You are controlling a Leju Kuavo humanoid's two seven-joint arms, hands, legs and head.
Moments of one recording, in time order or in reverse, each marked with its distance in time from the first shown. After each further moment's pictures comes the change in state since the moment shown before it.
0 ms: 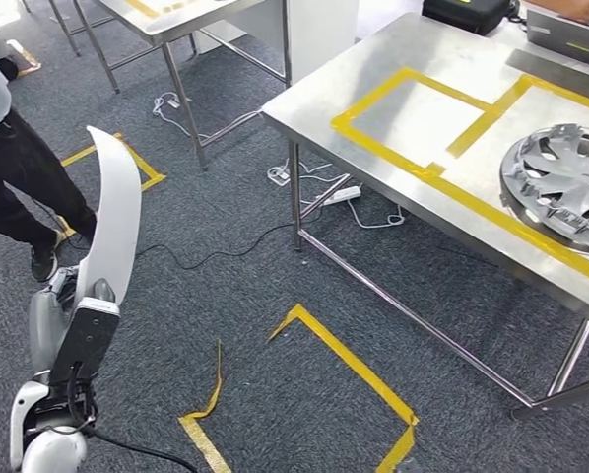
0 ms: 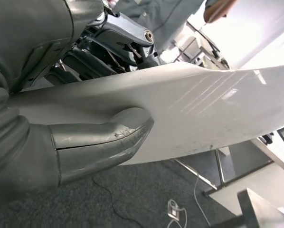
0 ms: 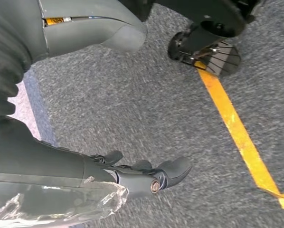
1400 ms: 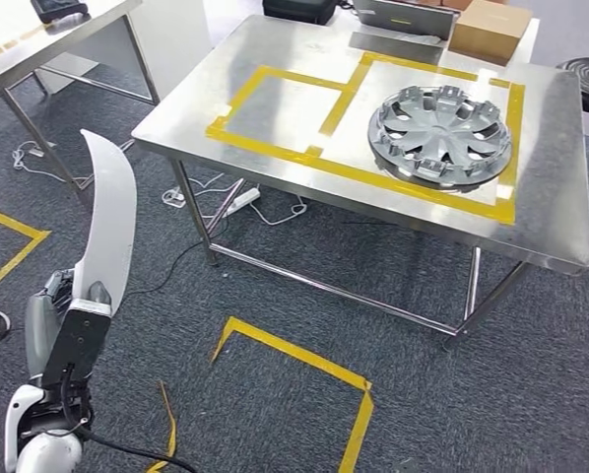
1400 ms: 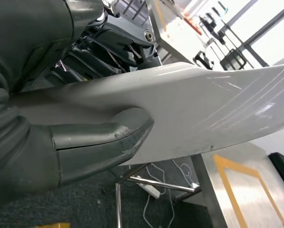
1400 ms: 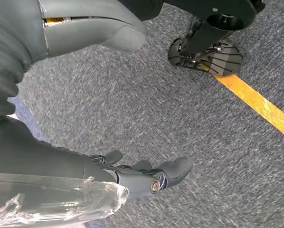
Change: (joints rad) left arm 0.005 -0.008 0.018 -0.001 0.034 -0.018 0.002; right arm 0.000 0.002 0.000 0.000 0.001 0.010 0.009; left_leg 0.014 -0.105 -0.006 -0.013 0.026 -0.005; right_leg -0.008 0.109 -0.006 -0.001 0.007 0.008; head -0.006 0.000
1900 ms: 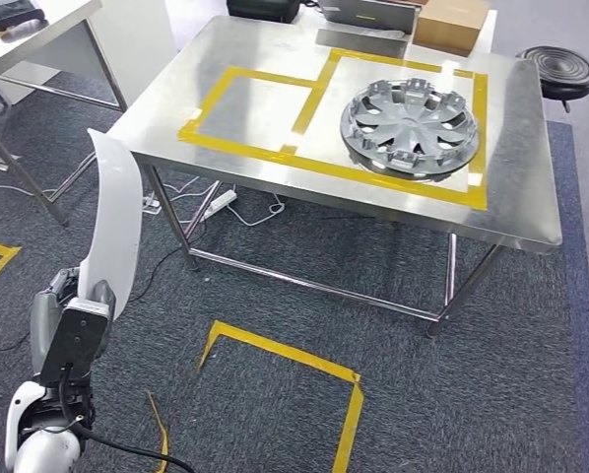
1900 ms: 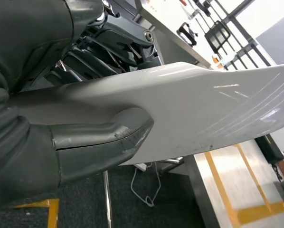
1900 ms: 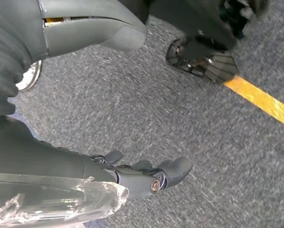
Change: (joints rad) left arm 0.004 -0.013 0.007 -0.003 0.068 -0.034 -0.036; right arm 0.000 0.000 0.000 0.000 0.003 0.001 0.000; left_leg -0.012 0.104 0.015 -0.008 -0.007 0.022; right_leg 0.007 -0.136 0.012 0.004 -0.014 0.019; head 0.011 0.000
